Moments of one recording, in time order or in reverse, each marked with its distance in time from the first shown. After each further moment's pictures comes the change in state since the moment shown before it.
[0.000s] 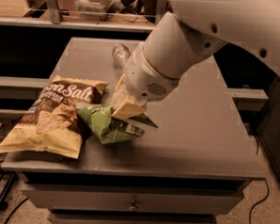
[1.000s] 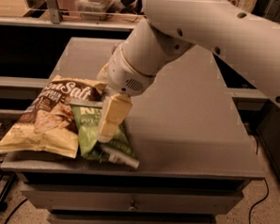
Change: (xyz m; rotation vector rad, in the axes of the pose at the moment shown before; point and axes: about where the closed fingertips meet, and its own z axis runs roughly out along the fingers) arm -0.023 -0.034 0.044 -0.022 -0.053 -0.029
